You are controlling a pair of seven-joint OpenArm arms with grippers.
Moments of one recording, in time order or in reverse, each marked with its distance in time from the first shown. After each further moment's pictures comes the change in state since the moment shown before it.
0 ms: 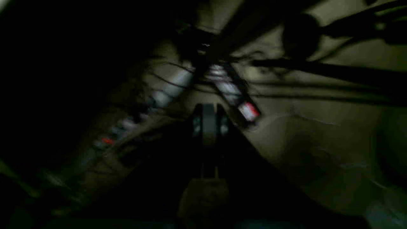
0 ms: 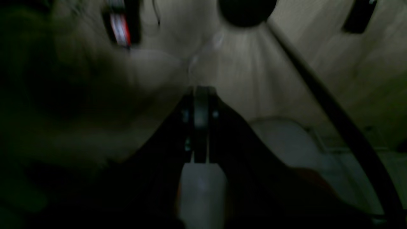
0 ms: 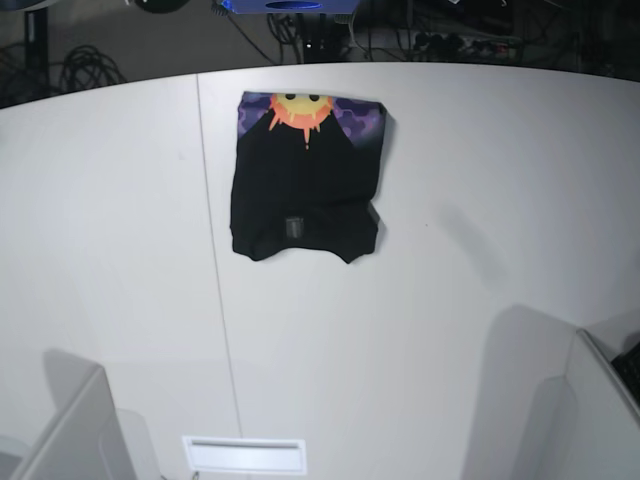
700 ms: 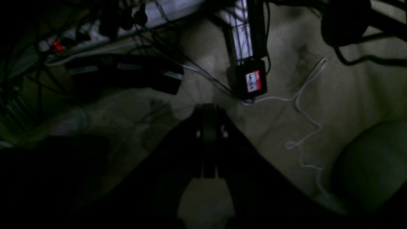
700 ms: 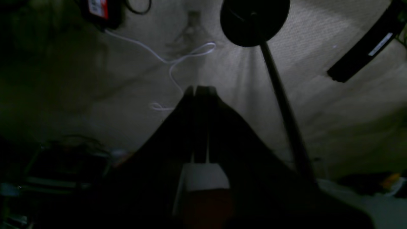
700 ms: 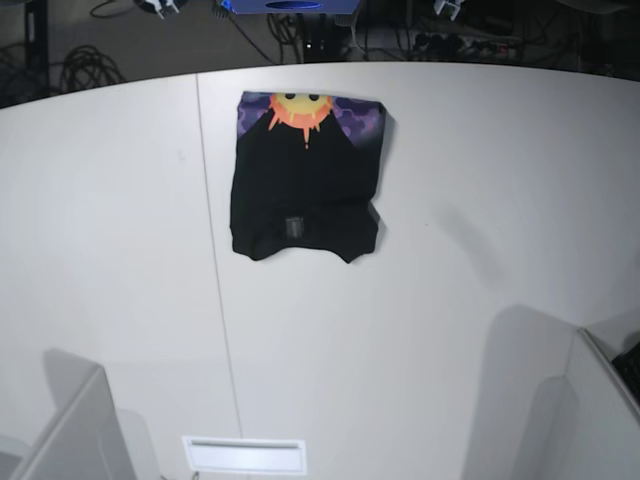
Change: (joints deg) left arm -31.1 9.4 -0.1 -55.3 -0.1 6.2 -2.4; right arm 29.1 2.3 -27.3 -48.4 0.0 0.2 24.9
